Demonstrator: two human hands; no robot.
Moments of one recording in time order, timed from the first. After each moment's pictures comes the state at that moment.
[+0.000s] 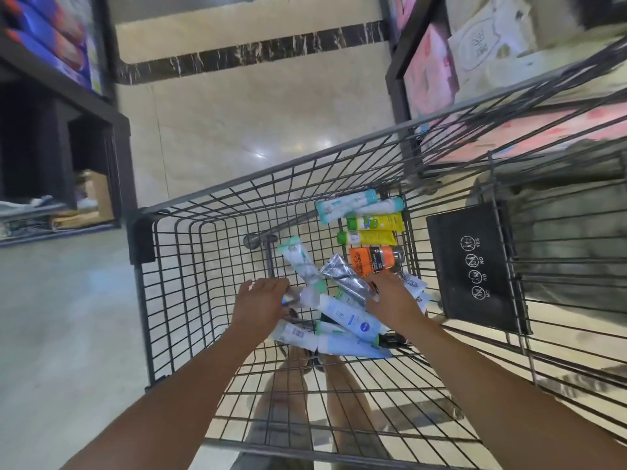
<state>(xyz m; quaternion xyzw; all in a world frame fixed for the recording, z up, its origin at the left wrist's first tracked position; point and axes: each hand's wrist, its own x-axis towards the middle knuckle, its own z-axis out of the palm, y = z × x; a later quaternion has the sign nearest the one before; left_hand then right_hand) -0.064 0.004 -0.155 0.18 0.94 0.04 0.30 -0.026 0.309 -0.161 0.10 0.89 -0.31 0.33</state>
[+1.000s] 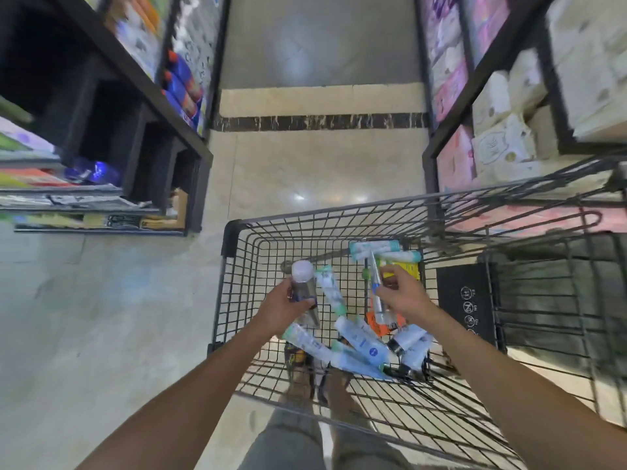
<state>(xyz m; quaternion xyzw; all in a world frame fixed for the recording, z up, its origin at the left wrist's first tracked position) -0.068 0.002 -0.011 -0.19 0.79 0.48 0.32 -0.100 0.293 -0.021 0.16 0.80 -0.48 0.33</state>
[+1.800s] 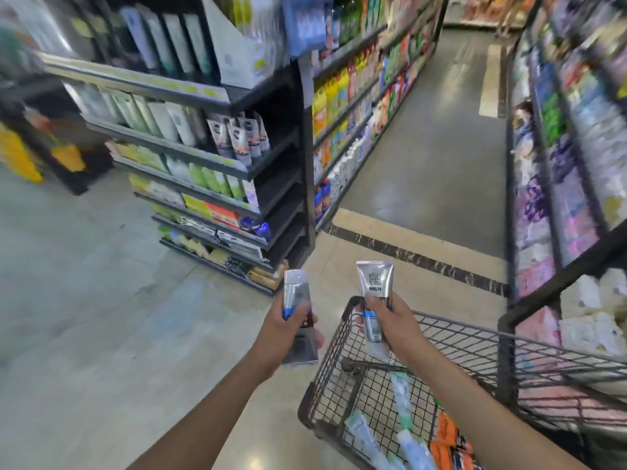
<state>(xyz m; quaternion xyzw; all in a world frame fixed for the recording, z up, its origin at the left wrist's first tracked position) 0.027 -0.168 0.207 -0.27 0.64 0.72 -0.03 -0.084 0.037 0.219 -0.01 0.69 -0.67 0.28</state>
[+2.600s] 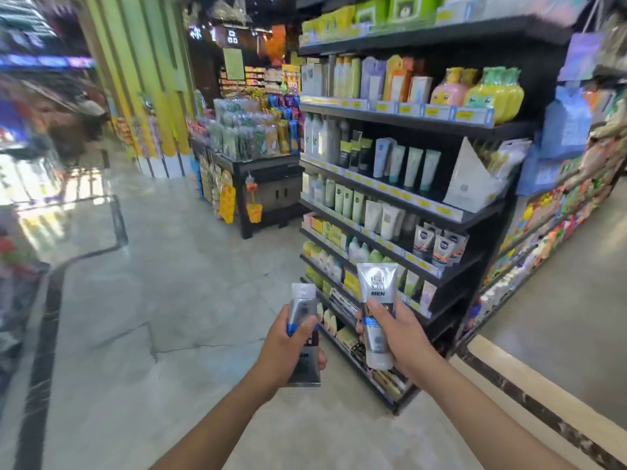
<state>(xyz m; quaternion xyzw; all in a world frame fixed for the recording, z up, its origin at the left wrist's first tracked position) 0.256 -0.485 0.349 -0.33 0.62 0.65 -0.28 0.075 -0.367 0.371 -0.29 0.61 -0.65 0.35</state>
